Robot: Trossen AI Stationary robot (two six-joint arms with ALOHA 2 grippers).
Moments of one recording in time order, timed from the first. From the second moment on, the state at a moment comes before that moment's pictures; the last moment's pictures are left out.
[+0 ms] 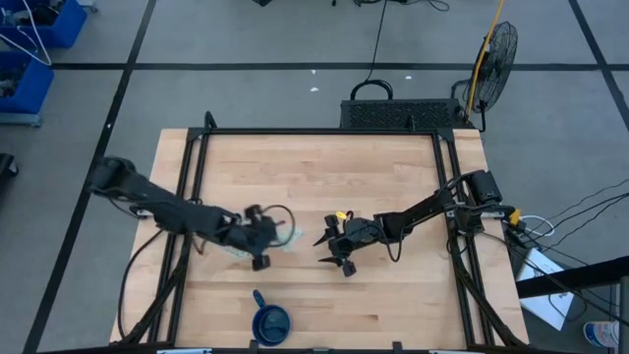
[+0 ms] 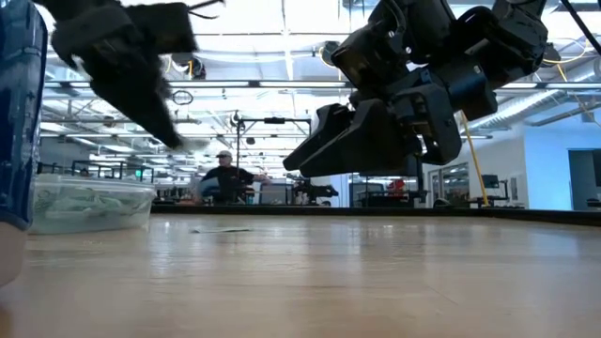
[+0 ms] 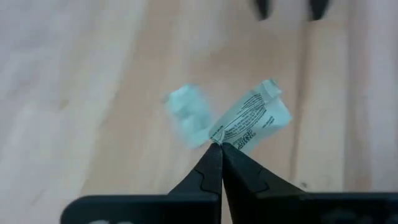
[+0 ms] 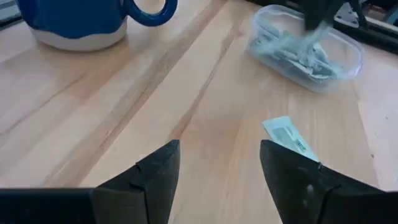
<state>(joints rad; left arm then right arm) -0.36 1.39 0.79 -0.39 -0.30 -0.45 0.18 1.85 0.77 0.61 -0.05 -0.25</state>
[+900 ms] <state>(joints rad) -0.41 1.30 0.79 -0.97 -0.29 -0.97 0.18 1.85 0.77 0.58 -0.05 -0.23</state>
